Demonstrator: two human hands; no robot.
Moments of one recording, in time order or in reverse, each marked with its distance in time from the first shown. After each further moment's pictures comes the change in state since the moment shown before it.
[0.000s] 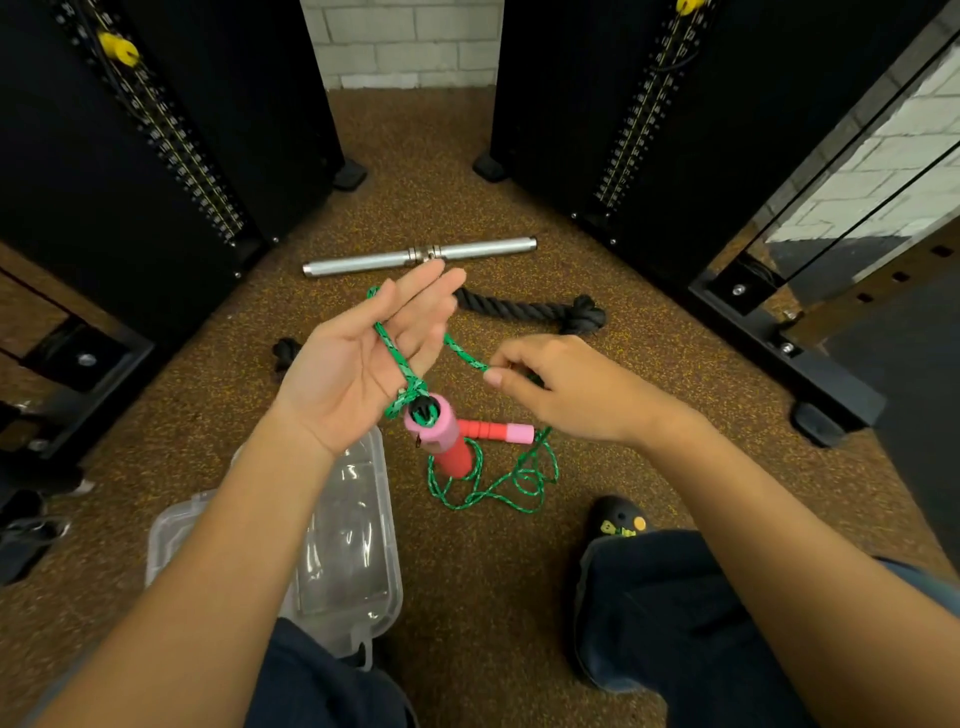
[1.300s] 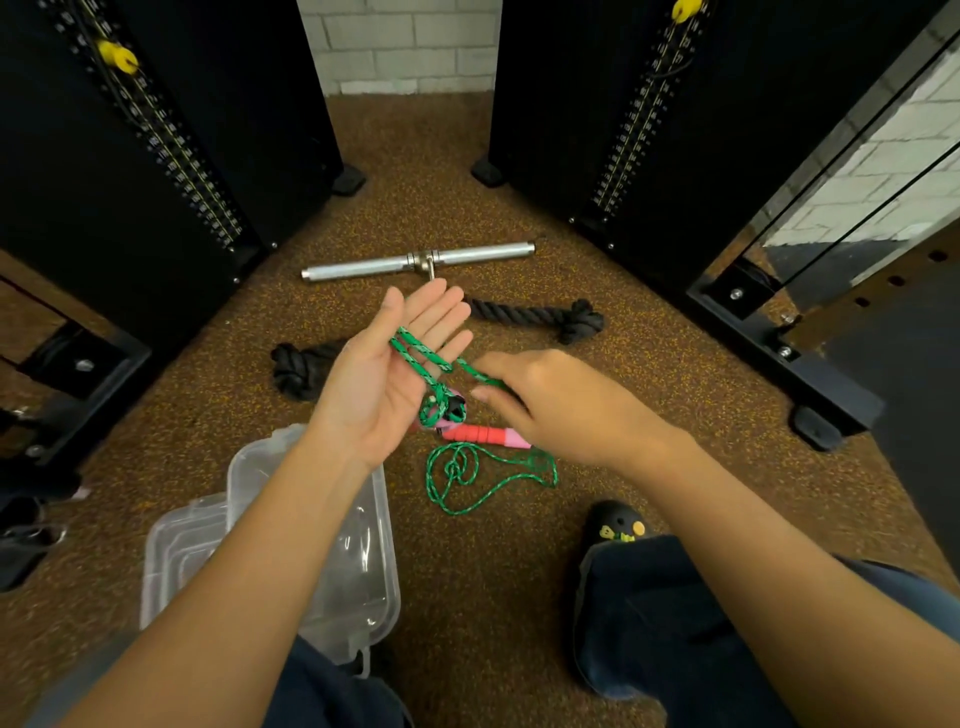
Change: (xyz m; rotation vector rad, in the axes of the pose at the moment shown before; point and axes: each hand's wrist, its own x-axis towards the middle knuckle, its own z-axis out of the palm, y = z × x) left_hand 0.008 -0.024 0.010 0.106 0.142 0.146; right_hand -0.002 -0.004 0.011 -0.190 0.086 -0.086
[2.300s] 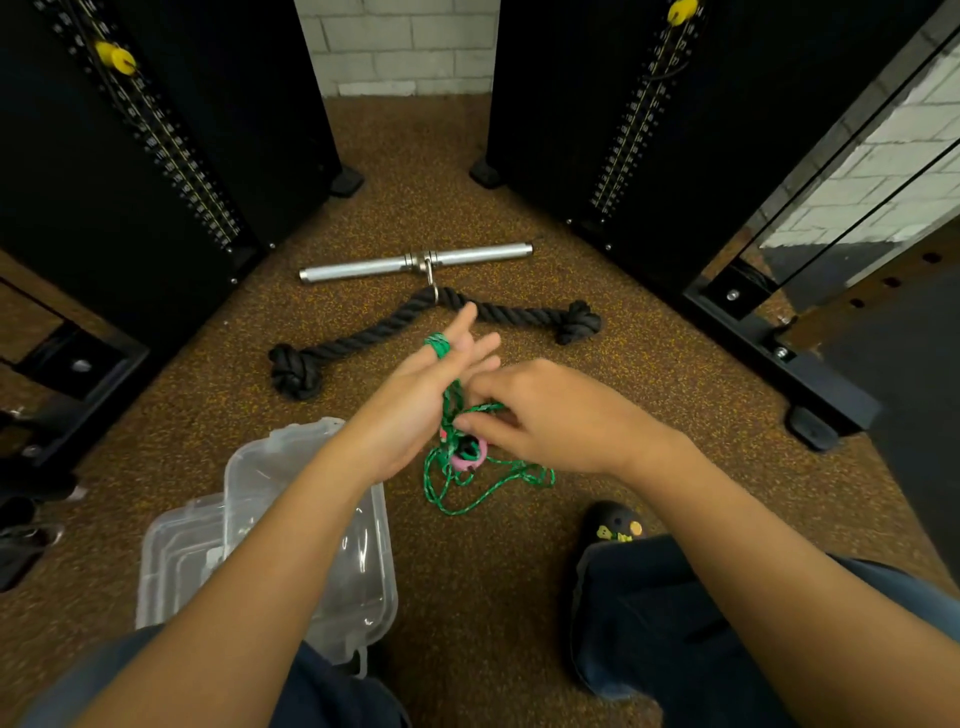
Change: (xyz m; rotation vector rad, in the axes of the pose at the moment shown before) left_hand -0.004 -0.020 0.002 0.532 -0.129 -0.142; right_hand -0.003 -0.010 -0.007 0.052 -0.111 -0.042
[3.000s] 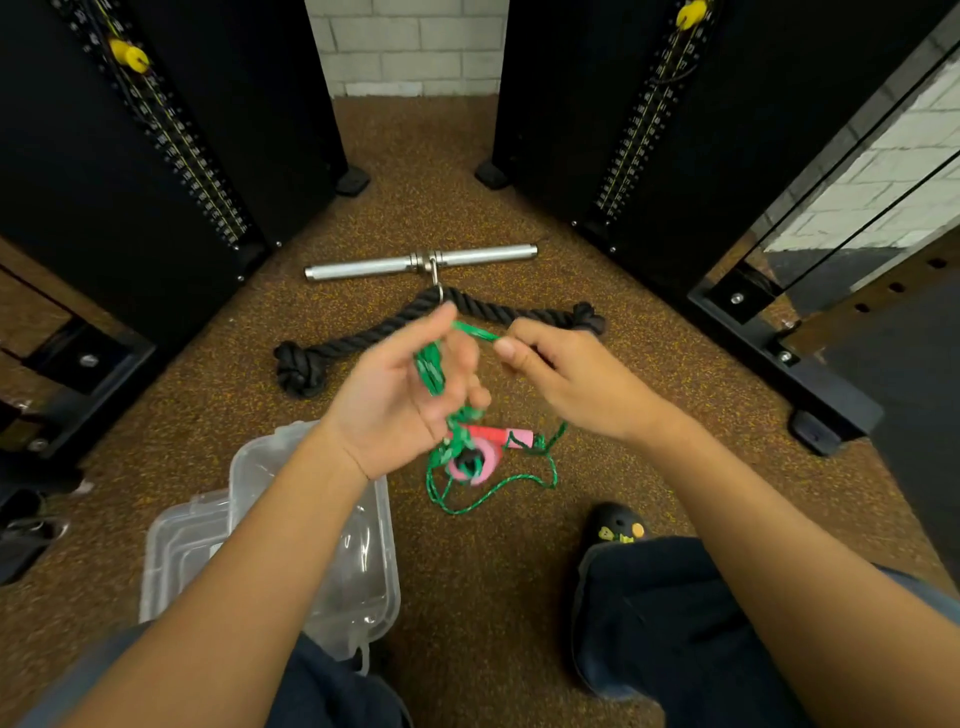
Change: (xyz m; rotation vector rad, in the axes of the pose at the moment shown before) left_hand -0.015 0.022 -0.007 -0.488 -0.317 0.015; right_hand 0.004 0.025 -0.002 0.321 0.231 0.115
